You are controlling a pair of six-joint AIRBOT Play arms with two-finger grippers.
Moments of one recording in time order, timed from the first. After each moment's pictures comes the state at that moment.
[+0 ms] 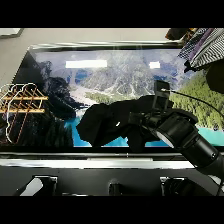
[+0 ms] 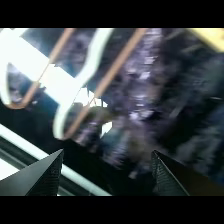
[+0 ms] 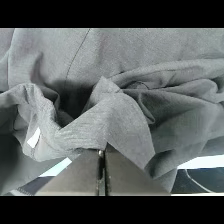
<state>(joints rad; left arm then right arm) 0.72 -1.03 1.00 1.47 -1.19 -1.45 0.74 -0.92 1.05 -1.86 1.18 2.51</state>
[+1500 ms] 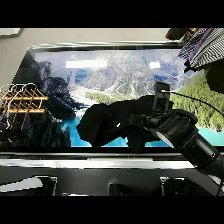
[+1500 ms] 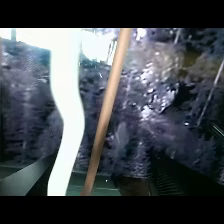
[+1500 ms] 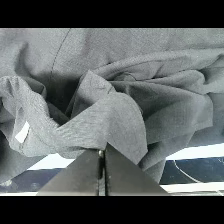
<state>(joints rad) 0.77 -1.44 1.00 1.42 -1.11 -0.91 0.74 -0.92 1.05 -1.86 1.23 2.50</state>
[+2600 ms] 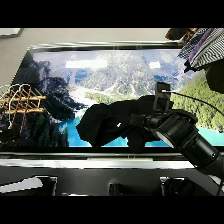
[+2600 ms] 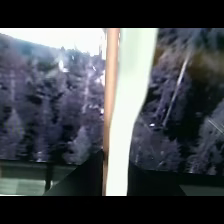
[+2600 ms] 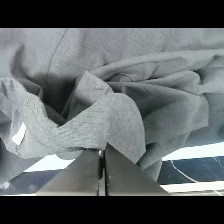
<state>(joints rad) 0.77 -1.41 1.02 1.41 -1.16 -0.90 0.74 -0.92 1.05 -1.87 1.24 2.50</state>
